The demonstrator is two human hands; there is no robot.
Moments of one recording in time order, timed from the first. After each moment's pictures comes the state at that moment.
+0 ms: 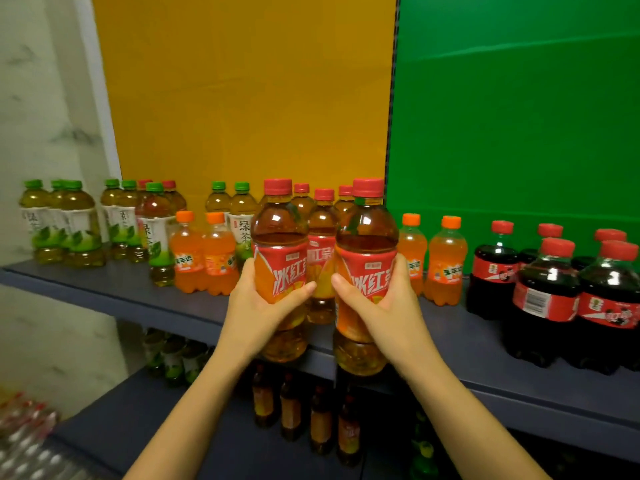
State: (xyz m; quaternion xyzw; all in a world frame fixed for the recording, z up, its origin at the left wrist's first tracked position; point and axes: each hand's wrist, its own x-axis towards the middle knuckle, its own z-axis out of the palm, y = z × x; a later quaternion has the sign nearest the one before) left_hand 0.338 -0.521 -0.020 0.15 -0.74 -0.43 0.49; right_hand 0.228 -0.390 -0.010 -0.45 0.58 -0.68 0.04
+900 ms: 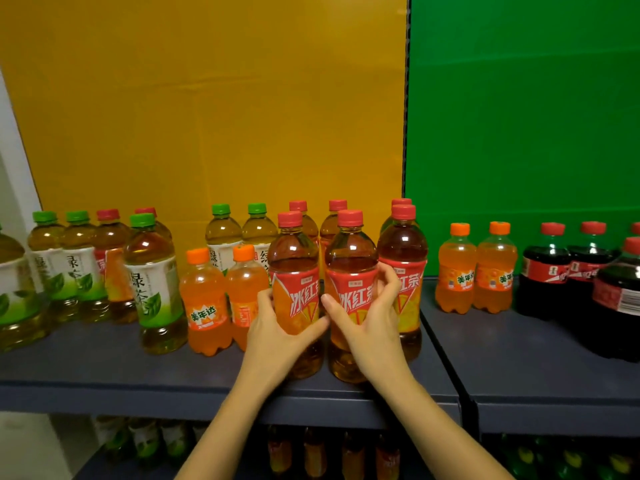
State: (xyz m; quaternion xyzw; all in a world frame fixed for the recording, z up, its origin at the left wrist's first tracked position) left_hand 0.335 -0.682 -0.039 0.13 -0.79 -0.46 0.39; right_hand 0.268 -0.559 -0.030 -0.35 0.65 -0.67 -0.10
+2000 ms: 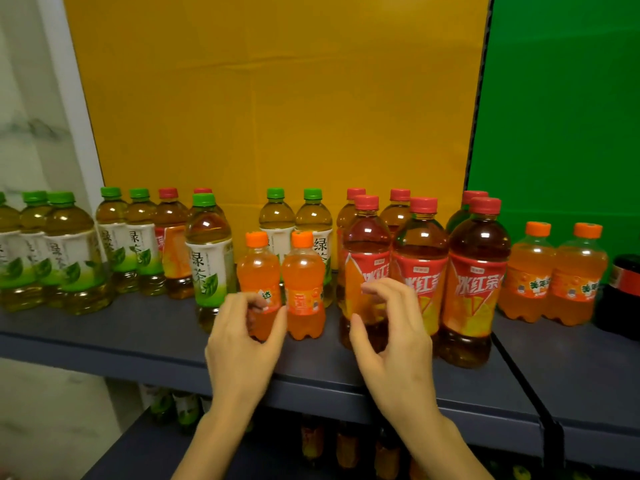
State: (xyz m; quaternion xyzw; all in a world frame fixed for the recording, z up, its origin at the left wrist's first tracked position) left_hand 0.399 -0.746 -0.057 0.20 -0.76 -0.21 0.59; right_hand 0.308 -0.596 -0.043 -0.43 0.67 -0.53 -0.29
